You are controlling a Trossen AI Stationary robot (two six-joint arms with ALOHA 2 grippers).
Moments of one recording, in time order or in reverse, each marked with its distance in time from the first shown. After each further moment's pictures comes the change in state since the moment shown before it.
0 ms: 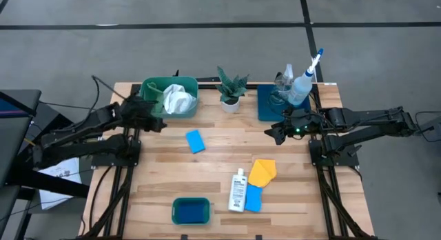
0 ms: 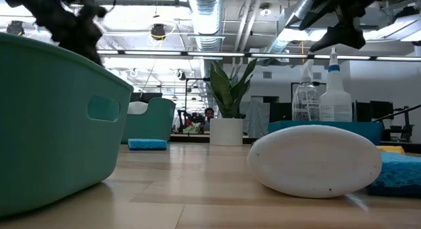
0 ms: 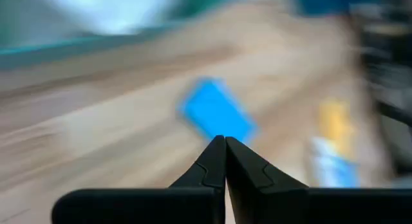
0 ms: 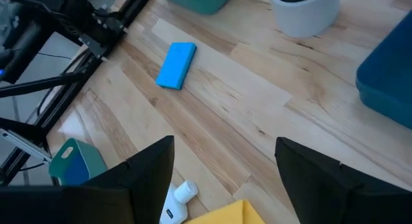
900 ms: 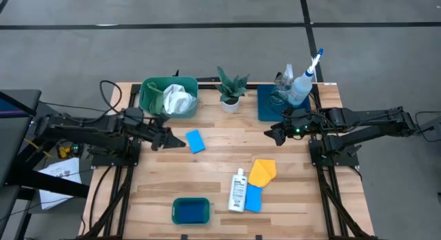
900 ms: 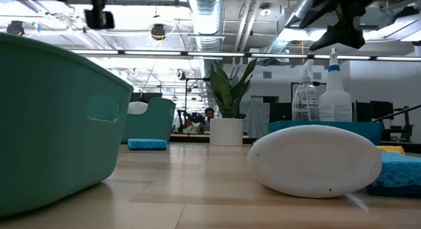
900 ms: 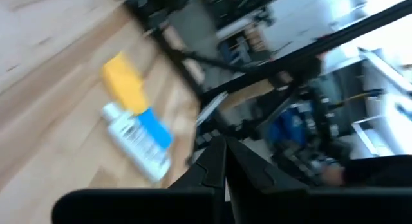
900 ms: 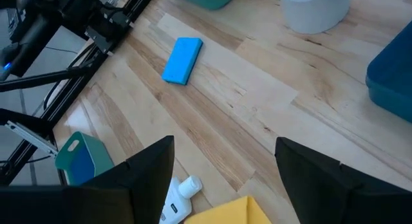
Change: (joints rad) left arm -0.491 0.127 0.000 0.722 0.107 -0.182; right arm 0.000 0.000 0.000 0.008 -0.026 -0.011
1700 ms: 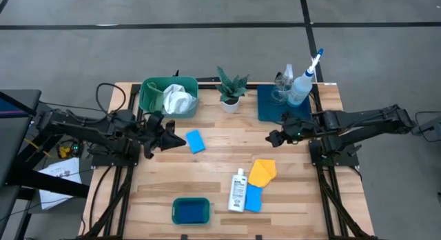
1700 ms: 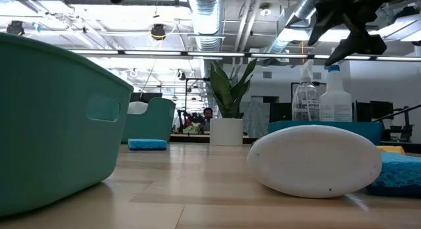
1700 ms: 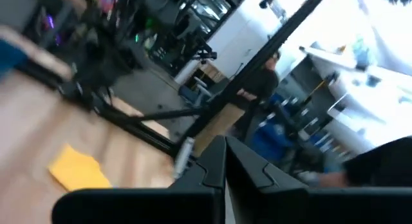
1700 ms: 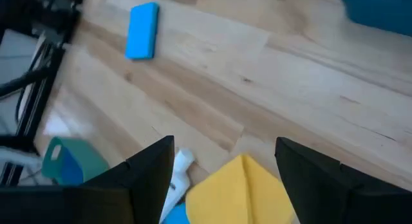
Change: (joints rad) left arm -0.111 0.031 0.000 0.314 -0.123 0.299; right arm 0.049 0.062 0.001 -0.122 -0.012 0.297
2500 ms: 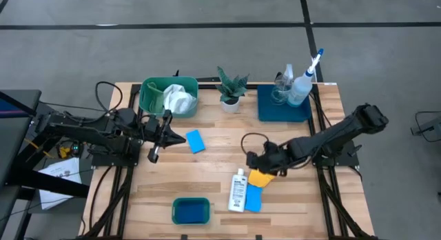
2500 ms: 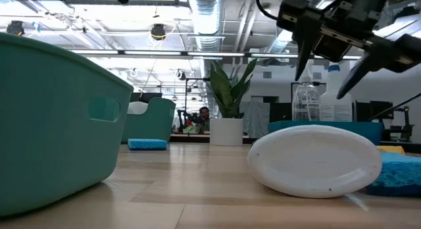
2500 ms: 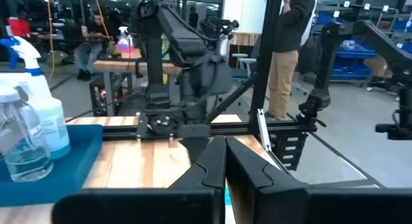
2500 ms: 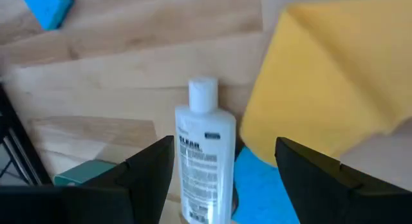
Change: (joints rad) left arm 0.048 -0.036 0.000 -0.138 0.011 0.653; right arm 0.263 0.487 0.079 0.203 -0.066 0.869
